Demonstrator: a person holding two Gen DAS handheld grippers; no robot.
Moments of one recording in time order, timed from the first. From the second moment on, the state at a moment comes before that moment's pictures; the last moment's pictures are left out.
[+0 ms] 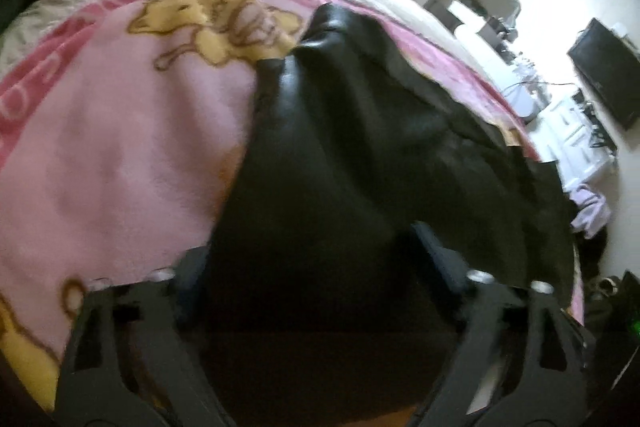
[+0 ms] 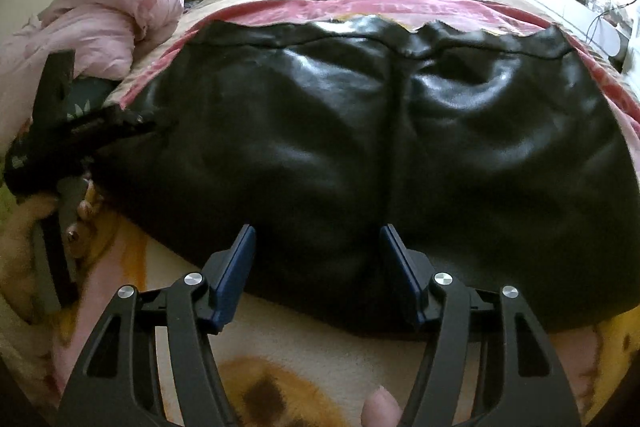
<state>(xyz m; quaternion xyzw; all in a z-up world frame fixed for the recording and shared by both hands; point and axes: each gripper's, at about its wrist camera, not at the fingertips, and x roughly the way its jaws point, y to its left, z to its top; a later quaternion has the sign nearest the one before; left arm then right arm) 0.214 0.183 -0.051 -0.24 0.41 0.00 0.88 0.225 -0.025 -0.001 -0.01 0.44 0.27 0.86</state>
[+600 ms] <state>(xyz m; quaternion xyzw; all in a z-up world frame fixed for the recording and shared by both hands) 0.214 0.189 -0.045 -0.25 0.40 0.00 0.88 0.388 0.036 -0.016 -0.04 0.49 0.15 0.86</state>
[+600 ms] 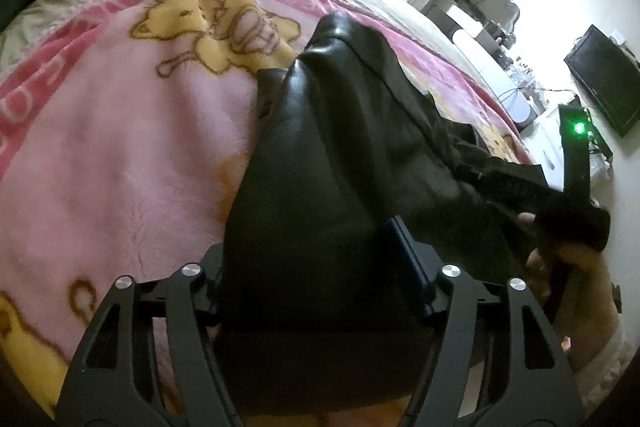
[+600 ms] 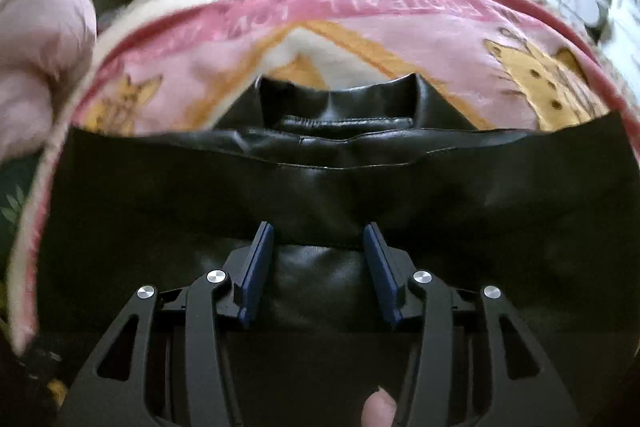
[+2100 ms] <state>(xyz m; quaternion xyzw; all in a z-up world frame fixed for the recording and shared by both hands) 0.202 0.182 0.002 -0.26 0.35 -0.04 0.90 0.172 0.109 -0.020 -0.34 0.23 0.26 0.88</state>
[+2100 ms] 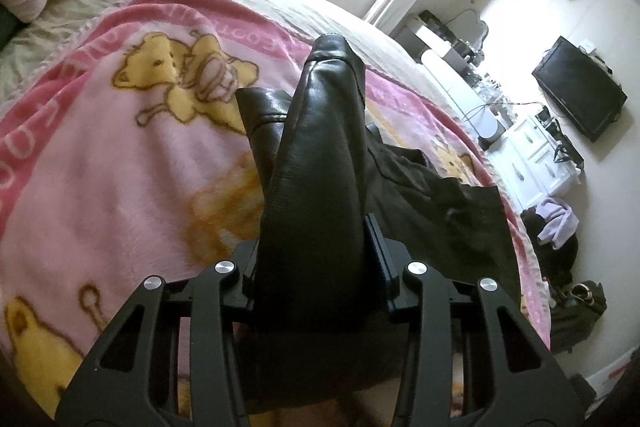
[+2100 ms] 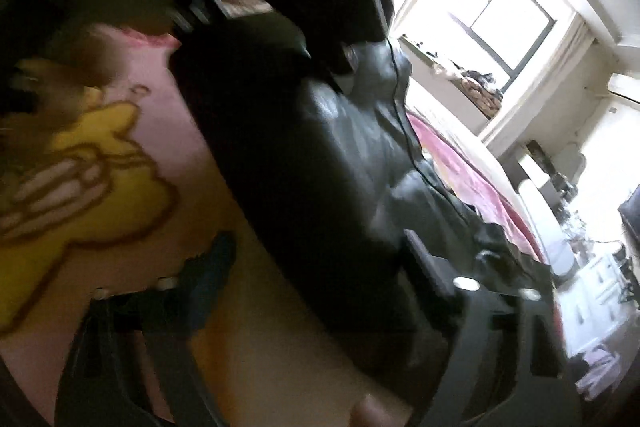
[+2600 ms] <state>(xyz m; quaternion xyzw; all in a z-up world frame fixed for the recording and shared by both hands) 0.198 0.090 0.078 -0.15 0.32 -0.10 0.93 0.170 0.013 0.039 -0.16 0.20 0.20 0.95</state>
